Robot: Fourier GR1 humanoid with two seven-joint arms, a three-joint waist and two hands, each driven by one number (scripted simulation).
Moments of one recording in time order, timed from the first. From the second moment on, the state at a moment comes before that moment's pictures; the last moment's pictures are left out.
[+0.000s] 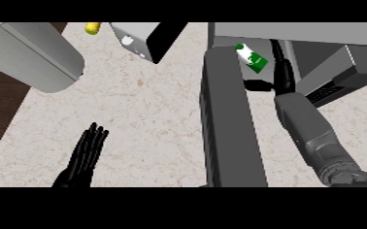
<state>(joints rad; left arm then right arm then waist) 0.34 0.24 -0.31 -1.80 0.17 0.04 -0.46 -0.90 -0.20 -0.30 -0.13 0.27 -0.50 -0.79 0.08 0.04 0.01</state>
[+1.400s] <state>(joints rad) 0.27 0.17 -0.41 -1.77 0.11 0.03 -0.36 -0.53 -0.17 -0.37 -0.22 0.11 0.08 -1.04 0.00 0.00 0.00</state>
